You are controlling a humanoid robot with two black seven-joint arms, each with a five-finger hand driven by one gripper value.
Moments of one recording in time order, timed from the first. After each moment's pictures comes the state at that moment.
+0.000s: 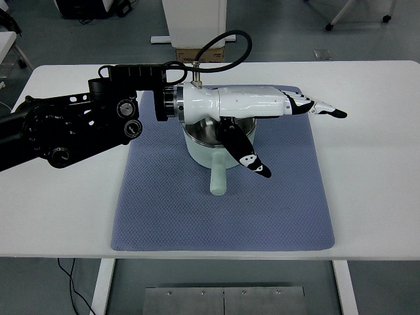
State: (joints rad) left arm -1.29 0.32 -0.21 -1.27 1.27 -0.18 -0.61; right arm -0.02 0.00 0.49 0.09 -0.43 -0.04 0.03
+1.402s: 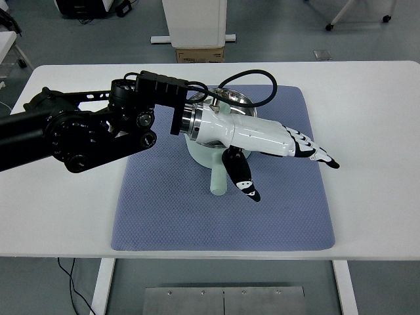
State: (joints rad) left arm -1.35 0.27 -0.09 -1.22 1.36 -0.24 -0.61; right arm -0.02 0.00 0.49 0.09 -0.43 -0.04 0.03
